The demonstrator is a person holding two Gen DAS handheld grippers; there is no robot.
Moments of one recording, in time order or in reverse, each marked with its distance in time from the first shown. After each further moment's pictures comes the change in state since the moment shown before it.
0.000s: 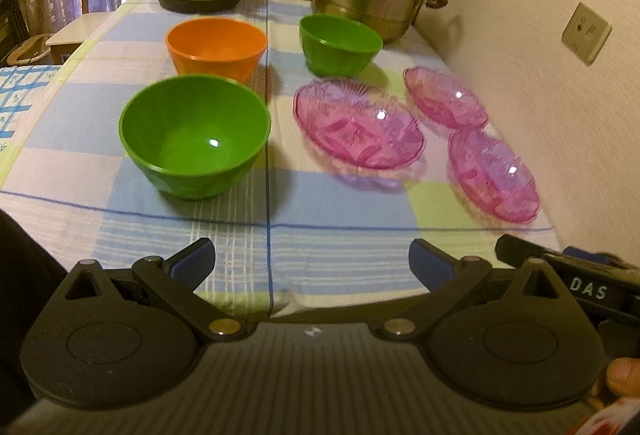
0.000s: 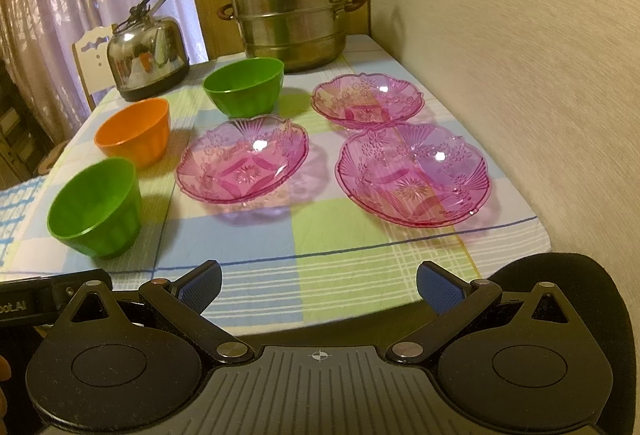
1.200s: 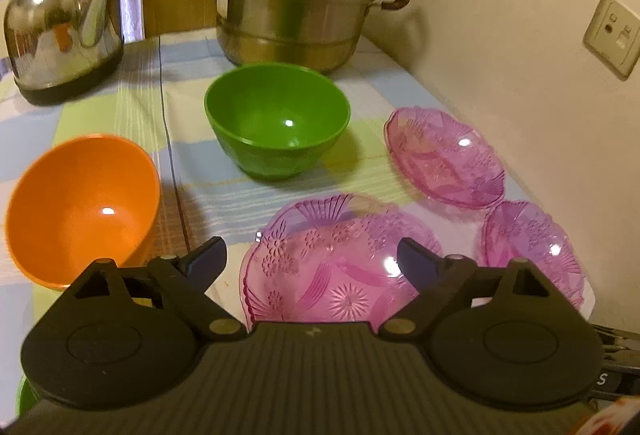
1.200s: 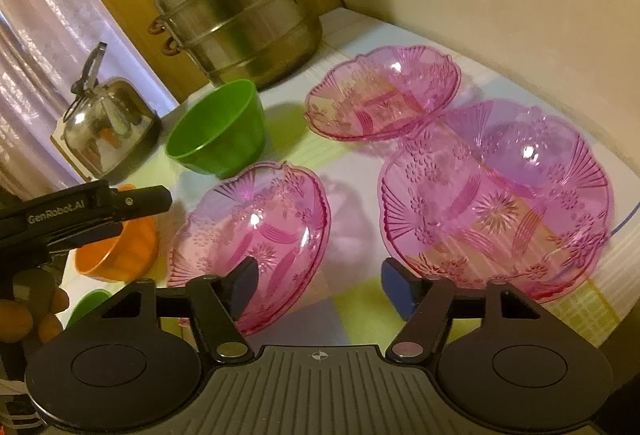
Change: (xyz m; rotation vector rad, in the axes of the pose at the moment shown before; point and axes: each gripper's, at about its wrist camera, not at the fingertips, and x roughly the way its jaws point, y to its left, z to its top) left arm 0.185 -0.012 0.165 0.261 0.045 -0.164; right arm 0.137 -0.016 0.064 0.338 0.044 0.103
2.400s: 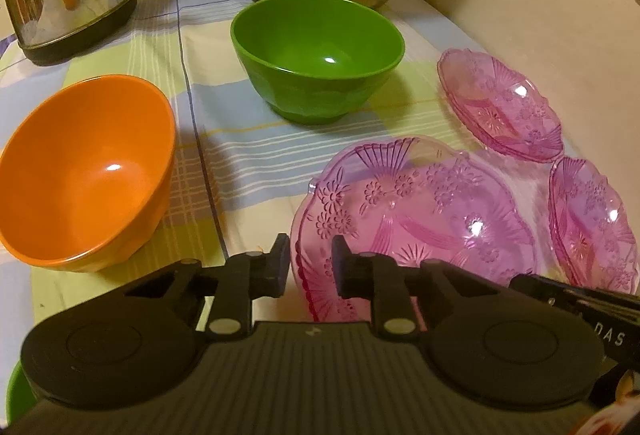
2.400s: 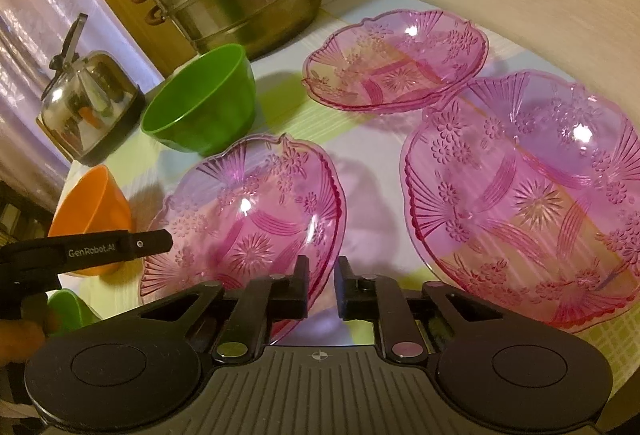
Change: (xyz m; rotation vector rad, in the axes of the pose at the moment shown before) left arm 0.046 0.021 -0.014 0.017 0.127 0.084; right arm 0.048 0.008 0.002 -0.028 0.053 -0.043
